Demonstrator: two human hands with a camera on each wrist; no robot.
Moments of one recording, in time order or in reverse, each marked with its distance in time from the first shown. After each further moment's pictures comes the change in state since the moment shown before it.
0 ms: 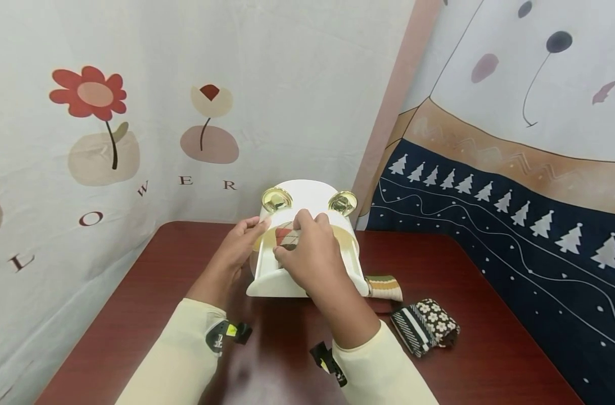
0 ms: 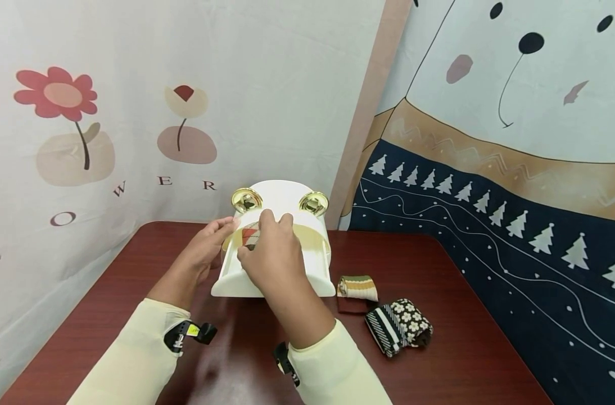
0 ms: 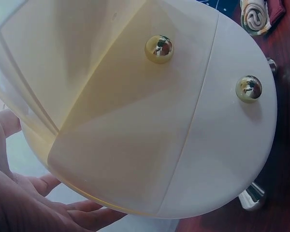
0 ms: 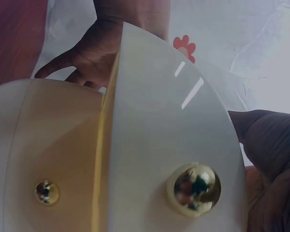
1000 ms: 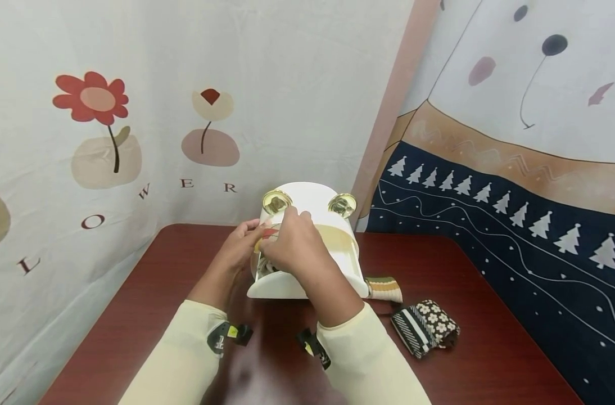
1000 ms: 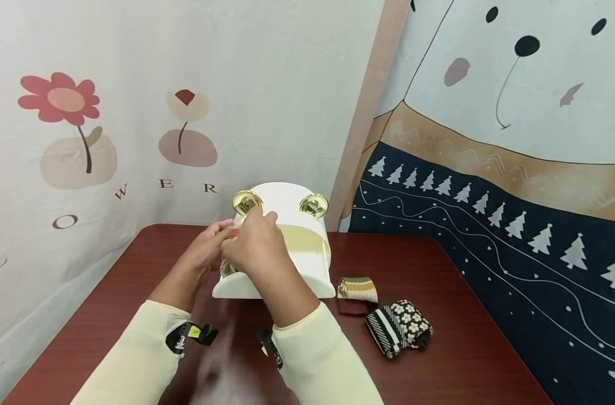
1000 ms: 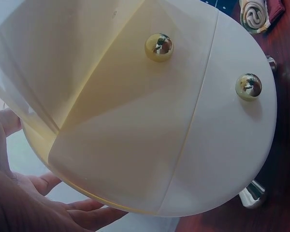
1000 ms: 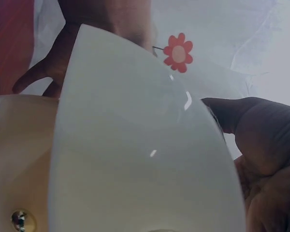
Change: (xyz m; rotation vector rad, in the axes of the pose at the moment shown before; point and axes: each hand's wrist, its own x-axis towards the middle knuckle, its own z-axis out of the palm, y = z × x) left_hand 0.000 0.002 0.000 -0.024 -0.016 0.013; right_hand 0.030 -0.017 0.011 -0.072 -0.208 0.056
